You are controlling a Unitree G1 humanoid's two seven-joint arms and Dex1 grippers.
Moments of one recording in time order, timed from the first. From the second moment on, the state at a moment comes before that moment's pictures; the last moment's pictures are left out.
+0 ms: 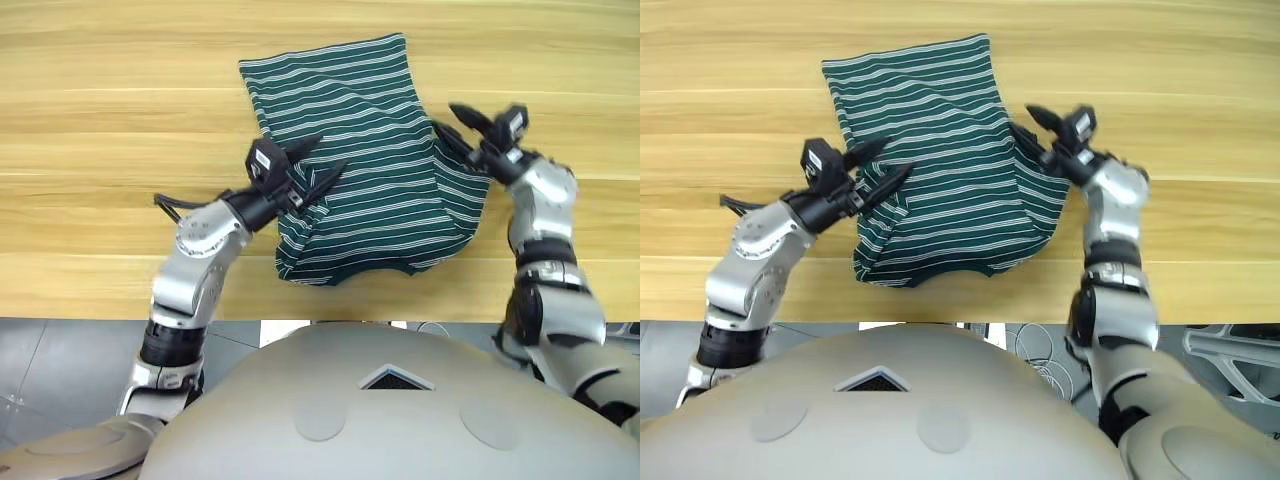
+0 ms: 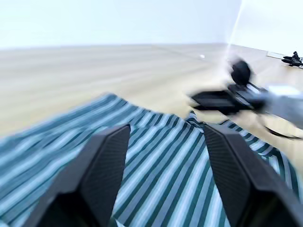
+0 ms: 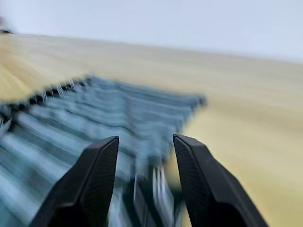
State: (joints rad) left arm 0.14 0.32 -0.17 -0.33 -0.36 0.23 -0.60; right arm -0.09 -0.35 -0.23 0.63 0.25 -0.27 1.02
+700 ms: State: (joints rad) left arm -0.01 0.20 -0.23 0.44 -0.10 -0.26 -0.62; right arm 0.24 -0.42 -0.30 0.03 0.51 0.55 0.64
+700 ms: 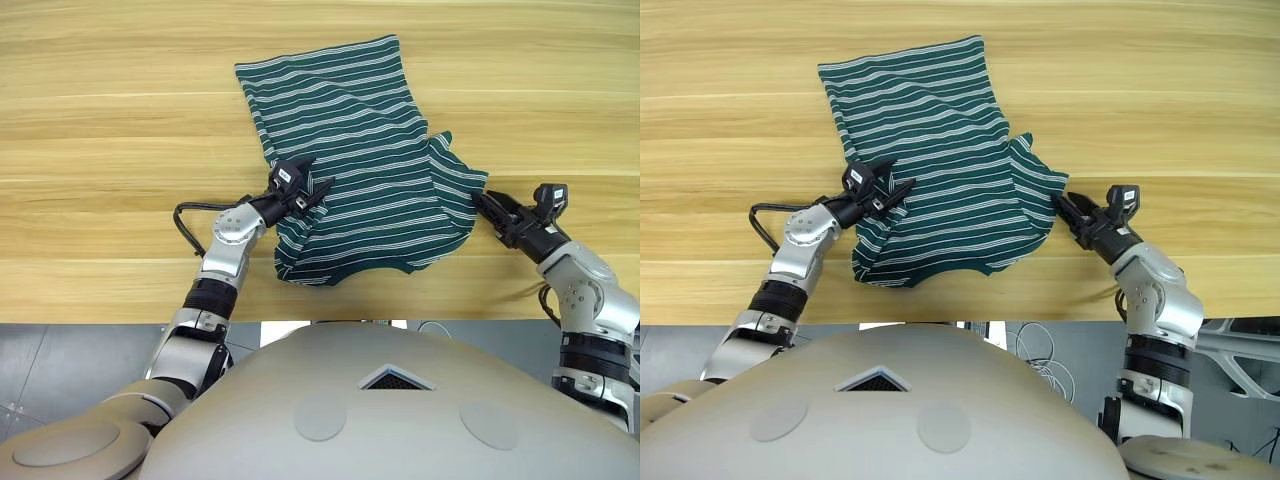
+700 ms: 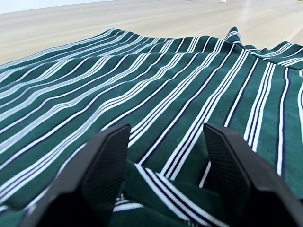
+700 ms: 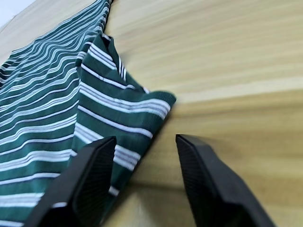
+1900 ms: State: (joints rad) left arm -0.03 0.18 -0.24 0.46 -0.08 -0.28 -0.62; right arm 0.20 -0.44 -0.08 -0.07 0.41 0.38 0.77
